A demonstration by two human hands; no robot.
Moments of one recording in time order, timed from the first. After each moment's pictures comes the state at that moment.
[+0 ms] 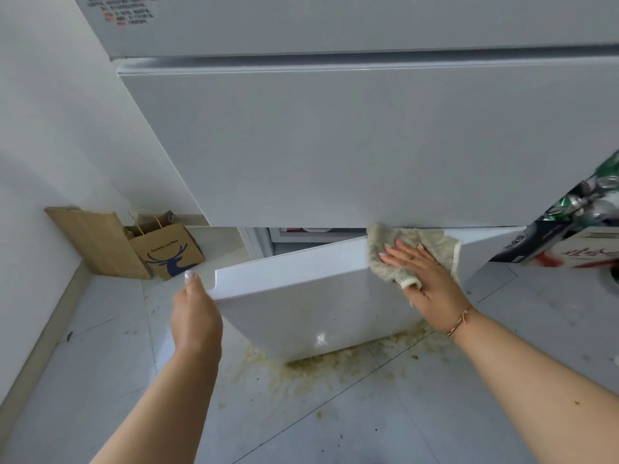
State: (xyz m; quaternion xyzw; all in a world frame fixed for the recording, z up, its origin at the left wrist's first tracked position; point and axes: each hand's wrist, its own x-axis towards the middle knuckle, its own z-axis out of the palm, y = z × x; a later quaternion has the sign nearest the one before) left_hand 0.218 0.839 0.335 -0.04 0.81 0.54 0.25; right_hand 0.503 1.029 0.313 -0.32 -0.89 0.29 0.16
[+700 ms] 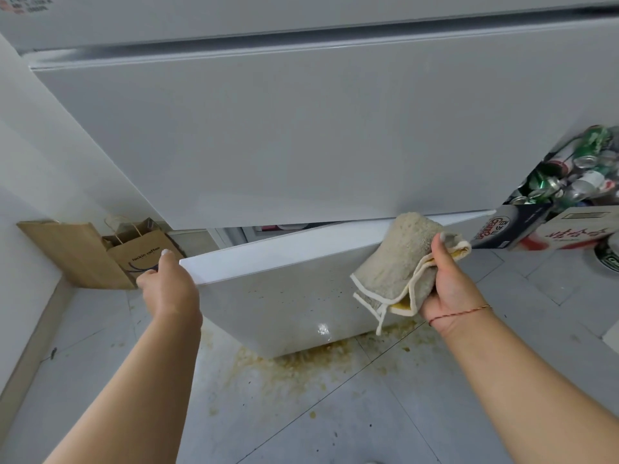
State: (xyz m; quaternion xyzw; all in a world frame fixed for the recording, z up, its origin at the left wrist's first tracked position) left_hand 0.223 0.894 0.348 -0.09 0.80 0.55 0.20; right_hand 0.526 1.017 0.344 -0.45 -0.18 0.77 0.41
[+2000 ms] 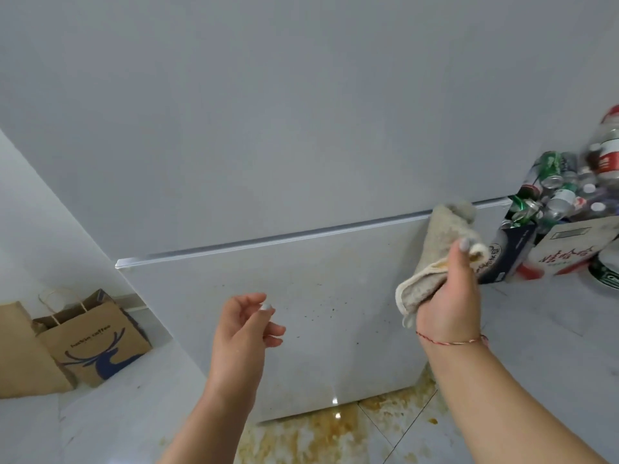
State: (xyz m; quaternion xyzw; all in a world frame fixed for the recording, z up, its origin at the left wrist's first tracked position) left_hand 0.286 0.921 0.249 0.25 0.67 0.60 0.36; right_hand 0.477 1.025 0.256 -0.41 -0.36 0.49 0.68
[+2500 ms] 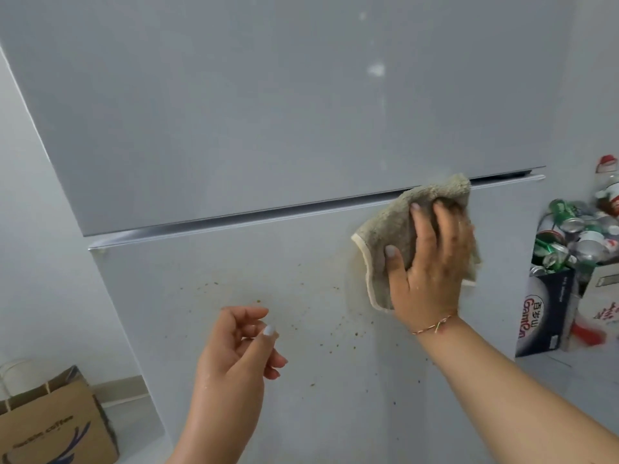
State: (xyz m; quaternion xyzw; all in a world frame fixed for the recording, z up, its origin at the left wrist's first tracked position) left_hand 0.258 0.937 0.159 0.44 0.57 0.66 0.23; right_hand 0.436 1.118 0.152 -0.42 -0.62 -0.22 0.62
